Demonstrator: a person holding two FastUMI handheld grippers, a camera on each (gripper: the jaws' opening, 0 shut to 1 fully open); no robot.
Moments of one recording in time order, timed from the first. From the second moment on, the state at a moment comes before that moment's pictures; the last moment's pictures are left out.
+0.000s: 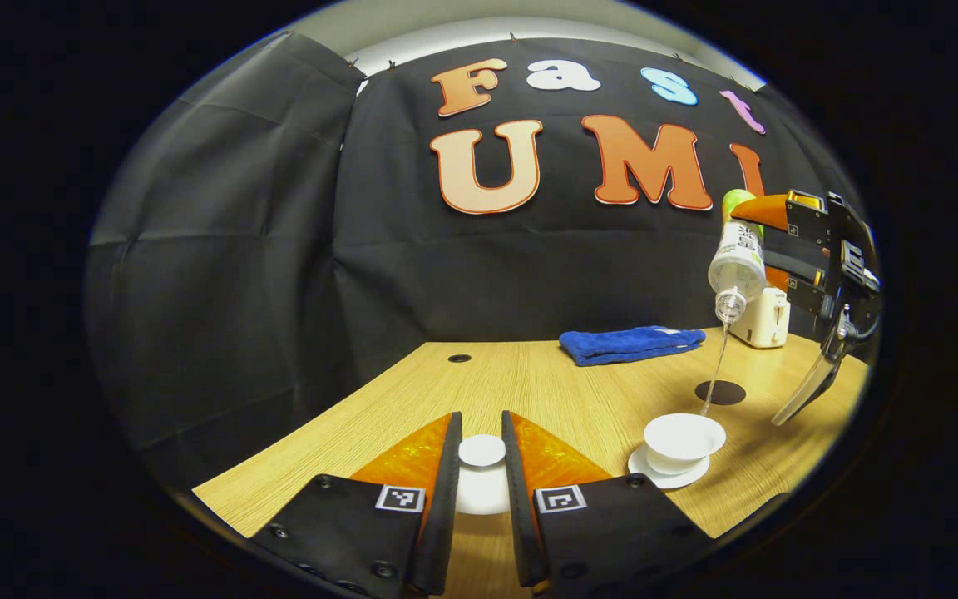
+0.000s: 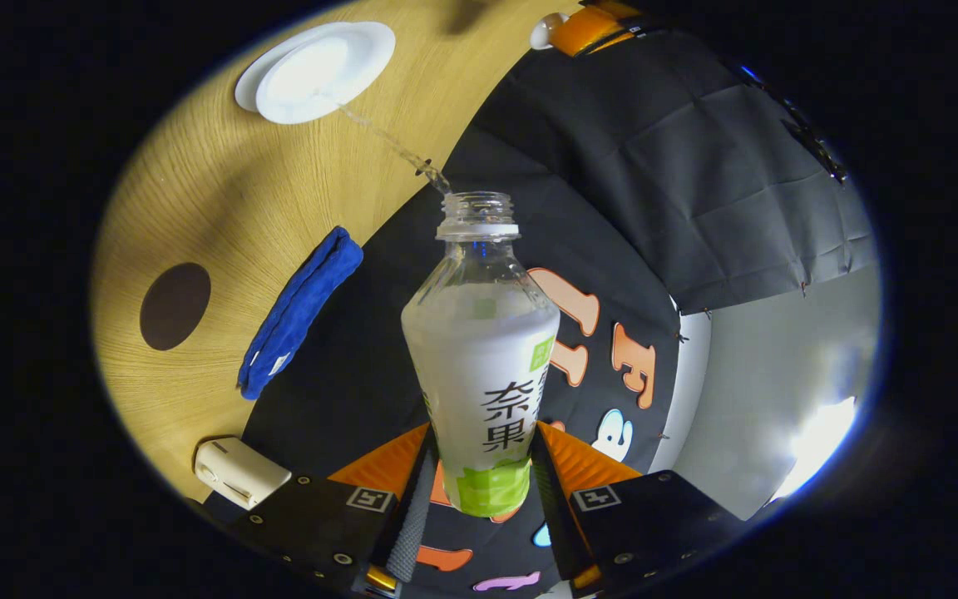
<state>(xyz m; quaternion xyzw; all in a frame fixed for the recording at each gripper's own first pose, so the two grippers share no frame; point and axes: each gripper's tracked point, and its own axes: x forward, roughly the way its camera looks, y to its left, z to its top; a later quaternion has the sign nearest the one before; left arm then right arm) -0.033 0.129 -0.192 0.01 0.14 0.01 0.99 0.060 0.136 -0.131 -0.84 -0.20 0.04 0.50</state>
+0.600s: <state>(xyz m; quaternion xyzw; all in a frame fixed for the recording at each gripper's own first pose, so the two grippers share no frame) -0.033 0.131 -0.194 0.01 0.14 0.02 0.99 0.052 0.147 -0.196 -0.83 -0.16 0.11 0.53</state>
